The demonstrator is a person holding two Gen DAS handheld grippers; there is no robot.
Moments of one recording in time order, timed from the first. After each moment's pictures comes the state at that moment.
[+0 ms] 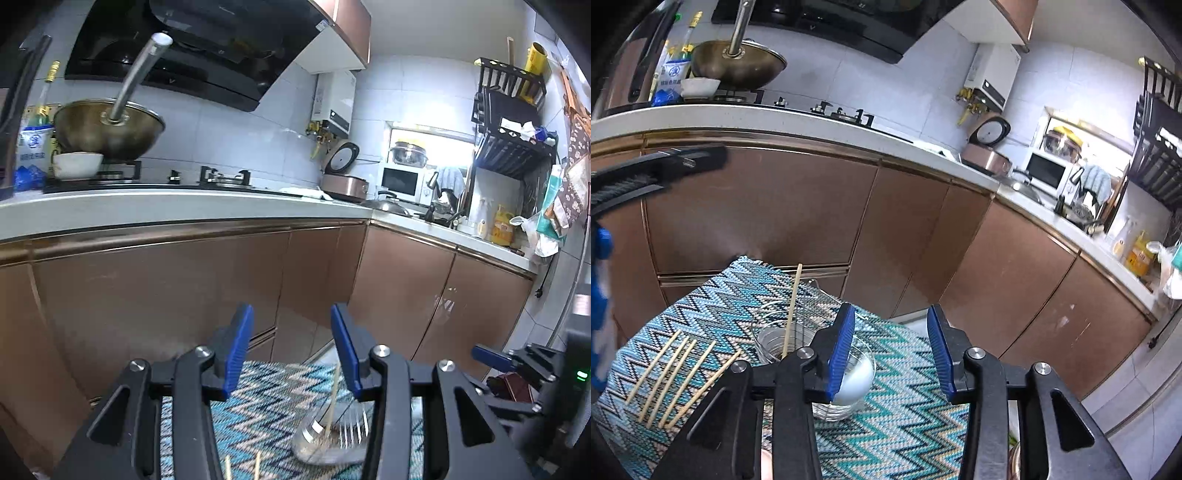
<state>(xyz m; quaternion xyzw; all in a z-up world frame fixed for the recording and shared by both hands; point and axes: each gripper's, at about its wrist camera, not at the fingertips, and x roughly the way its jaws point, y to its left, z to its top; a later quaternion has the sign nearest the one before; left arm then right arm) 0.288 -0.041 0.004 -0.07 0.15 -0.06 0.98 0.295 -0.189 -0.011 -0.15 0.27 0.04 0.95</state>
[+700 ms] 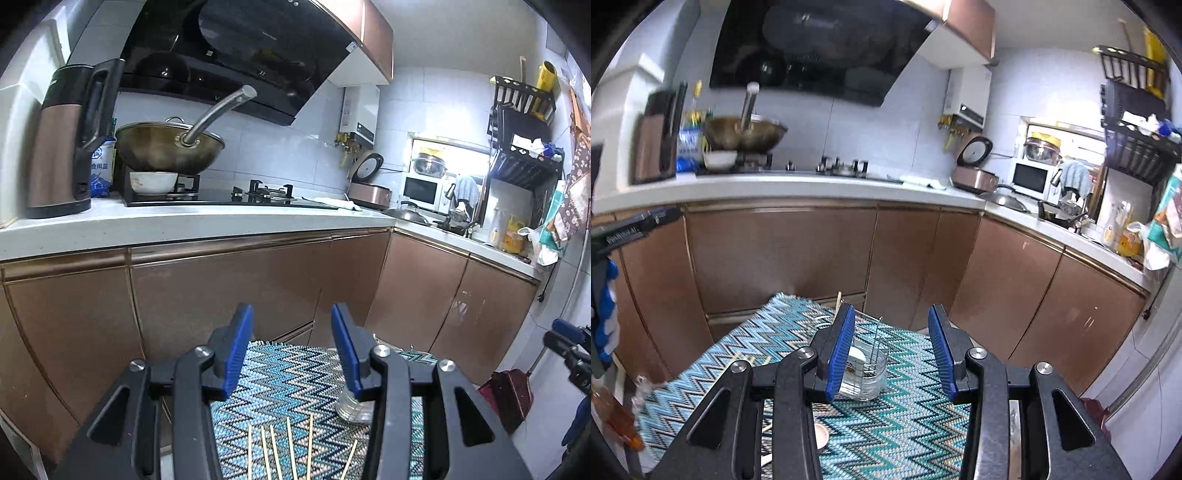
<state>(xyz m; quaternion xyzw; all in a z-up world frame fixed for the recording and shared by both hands) 0.177 0.049 0.043 -0.08 0.15 -0.02 0.99 0.151 -0.224 0.070 -0.06 0.20 0.06 0.98</state>
